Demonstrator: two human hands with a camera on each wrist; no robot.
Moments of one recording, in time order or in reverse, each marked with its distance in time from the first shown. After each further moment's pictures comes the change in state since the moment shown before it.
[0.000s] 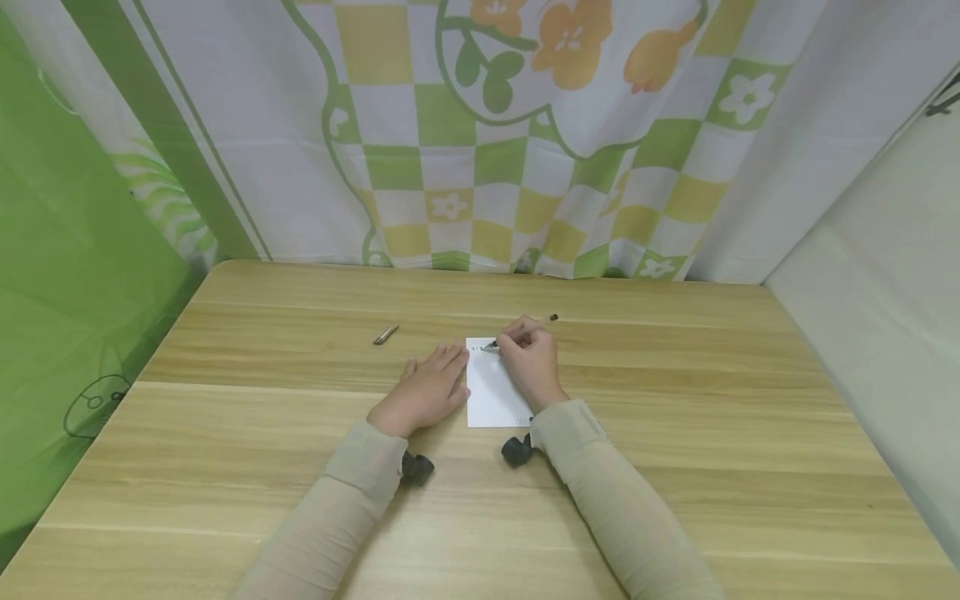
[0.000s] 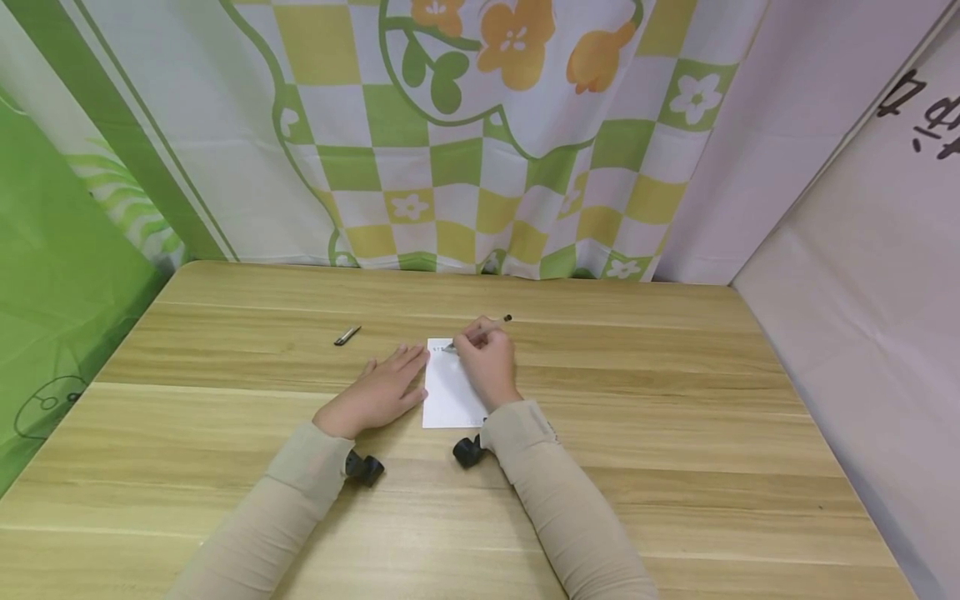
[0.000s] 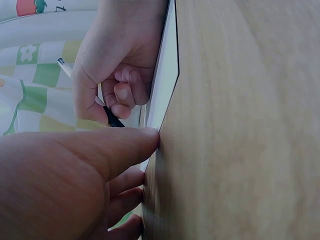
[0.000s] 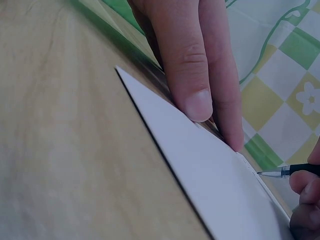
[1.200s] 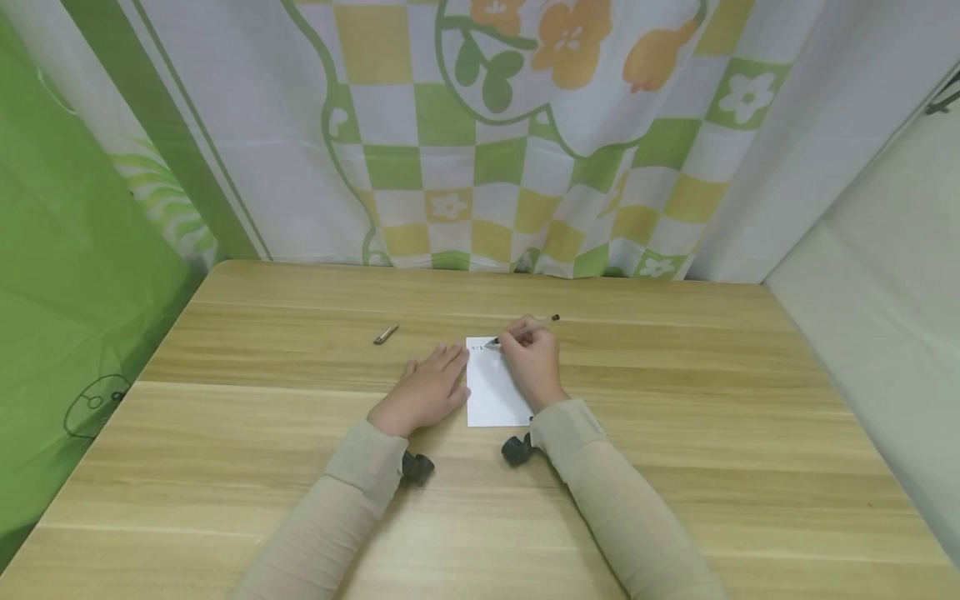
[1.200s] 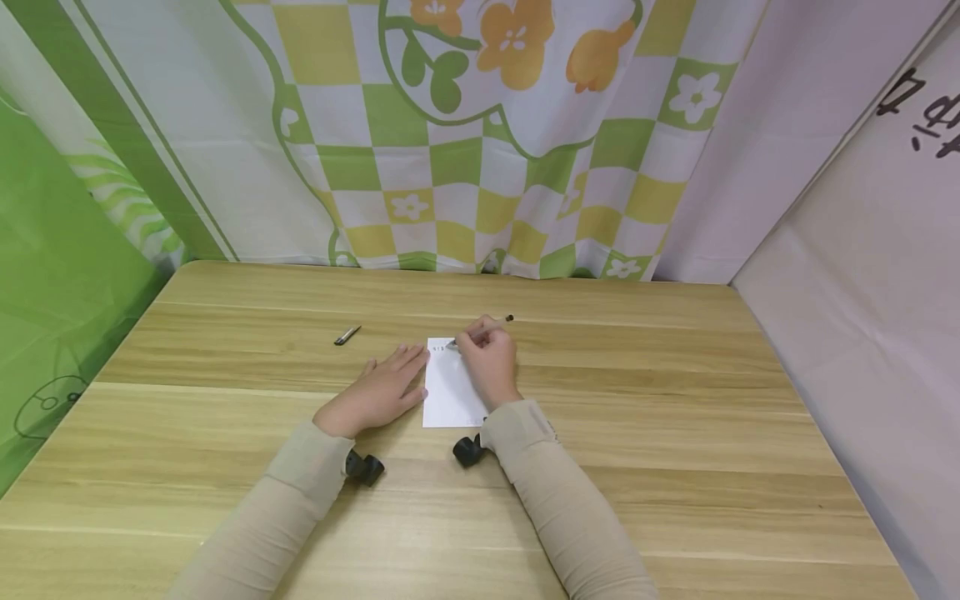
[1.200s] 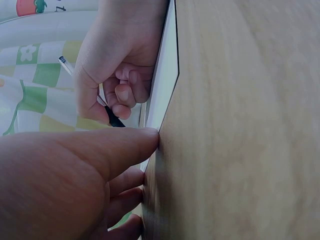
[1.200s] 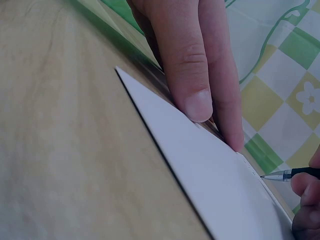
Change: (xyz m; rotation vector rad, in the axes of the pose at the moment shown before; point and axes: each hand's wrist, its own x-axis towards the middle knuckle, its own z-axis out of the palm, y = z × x) left_hand 0.002 -0.002 0.002 0.012 -0.003 -0.001; right_hand -0.001 -0.001 0.000 0.032 0.022 0.023
